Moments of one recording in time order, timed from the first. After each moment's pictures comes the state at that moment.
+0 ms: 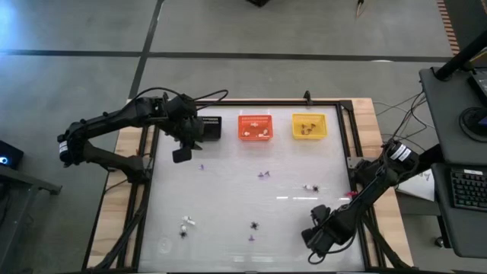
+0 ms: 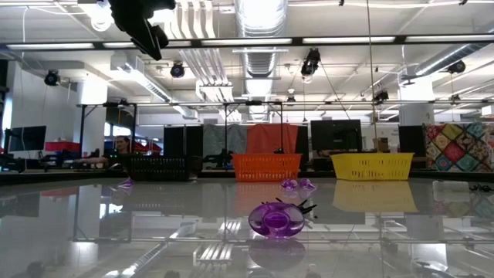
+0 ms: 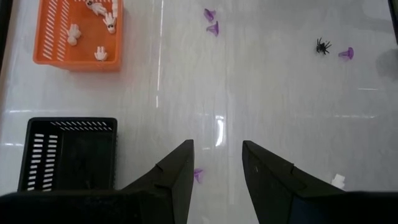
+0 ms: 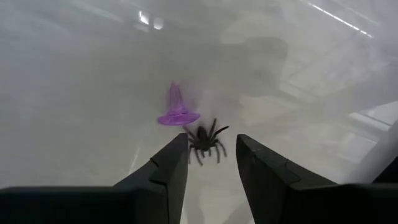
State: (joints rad) left arm 0.33 1.23 1.29 -1.12 0.25 0.26; right arm 0.83 1.72 1.05 -0.85 -0.17 2.04
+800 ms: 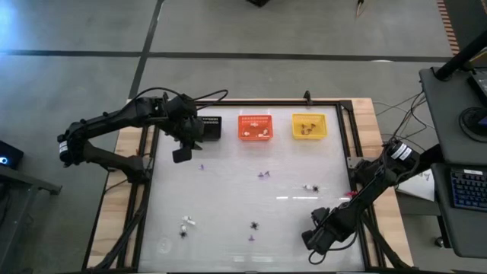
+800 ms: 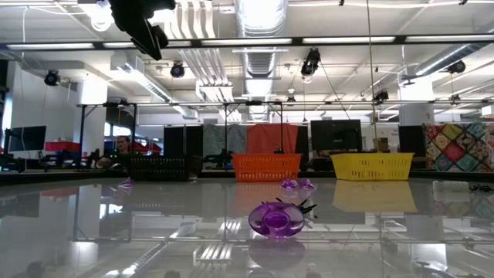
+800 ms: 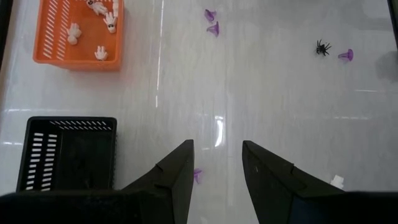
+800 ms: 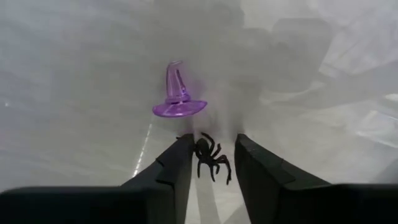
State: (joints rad) left arm 0.33 1.23 1.29 -1.12 0.25 0.25; right arm 0.83 1.72 0.94 -0.65 -0.24 2.08
